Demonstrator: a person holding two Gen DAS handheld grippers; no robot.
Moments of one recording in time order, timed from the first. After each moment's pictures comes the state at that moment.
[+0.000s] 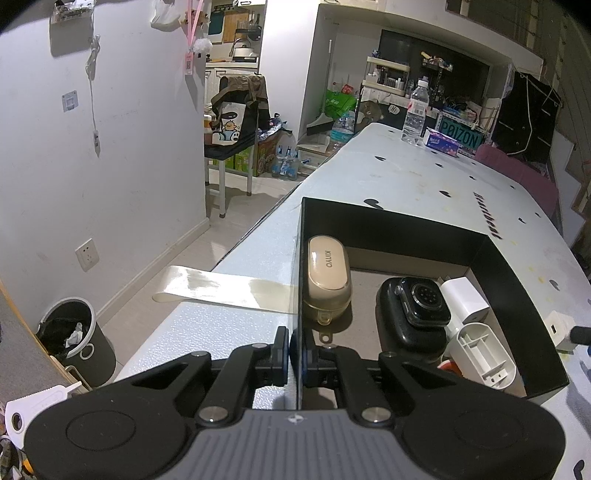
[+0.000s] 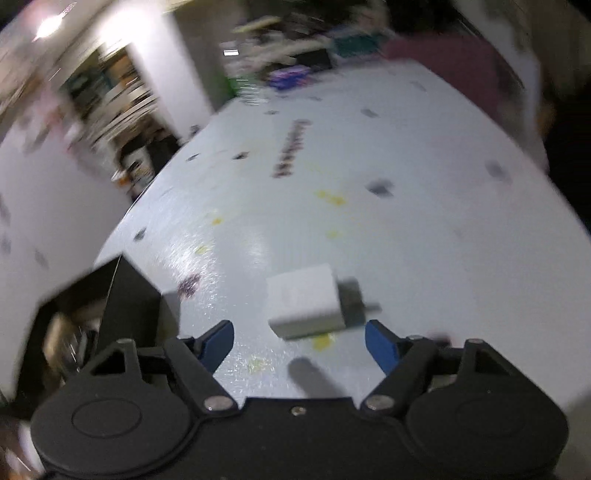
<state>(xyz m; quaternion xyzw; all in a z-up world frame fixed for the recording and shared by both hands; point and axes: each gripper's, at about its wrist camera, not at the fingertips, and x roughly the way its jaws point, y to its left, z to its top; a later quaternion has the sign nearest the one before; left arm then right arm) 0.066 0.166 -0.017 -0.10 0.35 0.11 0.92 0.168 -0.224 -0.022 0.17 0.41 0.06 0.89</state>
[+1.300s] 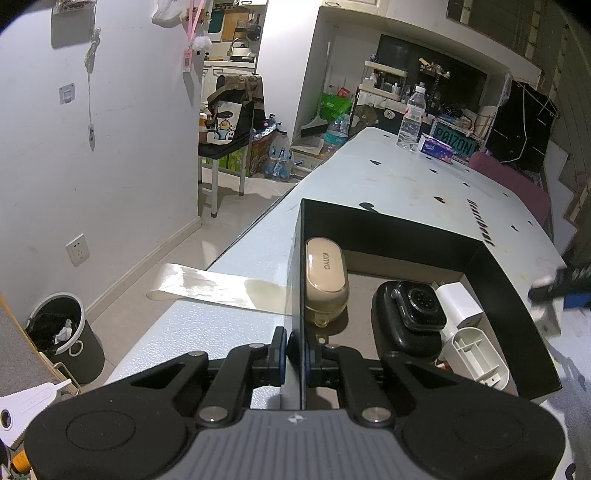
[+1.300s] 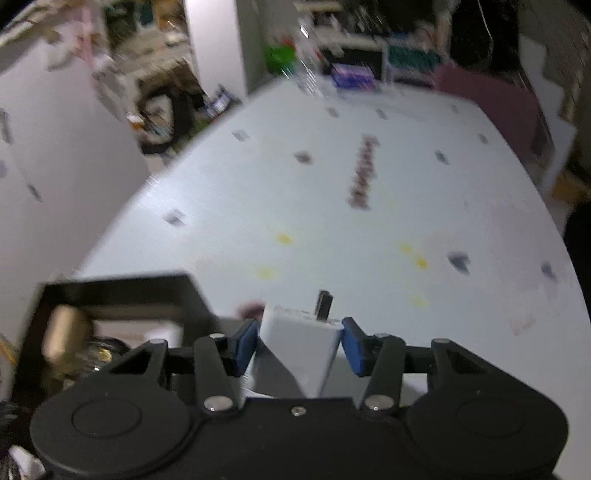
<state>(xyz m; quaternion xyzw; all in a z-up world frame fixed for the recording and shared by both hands) 0.067 0.166 -0.017 -0.12 0.35 0.10 0.93 0.210 -0.111 0.039 0.00 0.41 0.10 0.91</state>
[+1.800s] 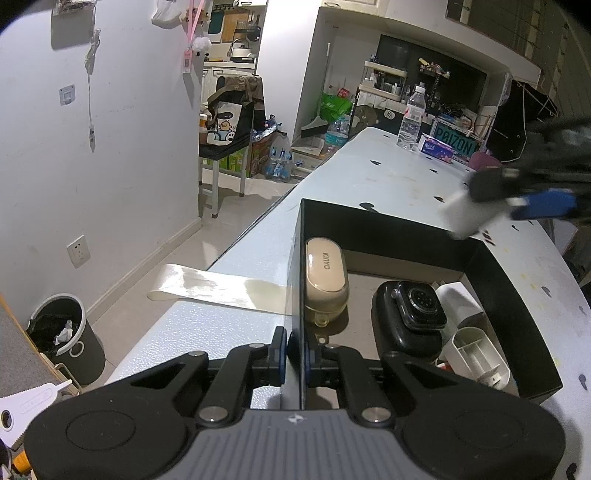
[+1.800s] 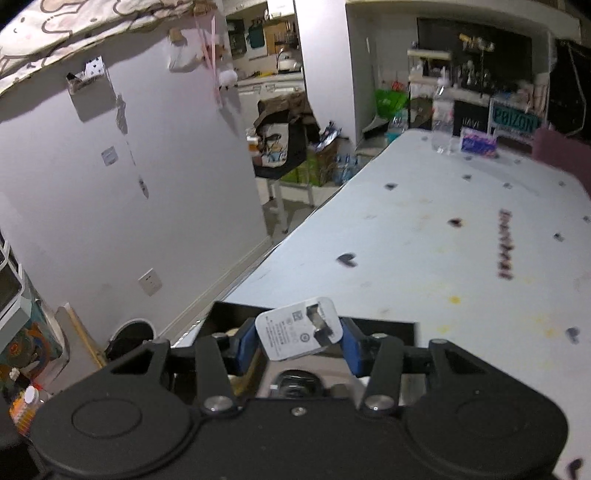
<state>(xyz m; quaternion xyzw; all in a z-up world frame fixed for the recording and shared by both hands) 0.067 0.167 -0.017 -0.12 0.35 0.10 0.93 0.181 0.013 0.071 -0.02 0.36 0.25 0.90</state>
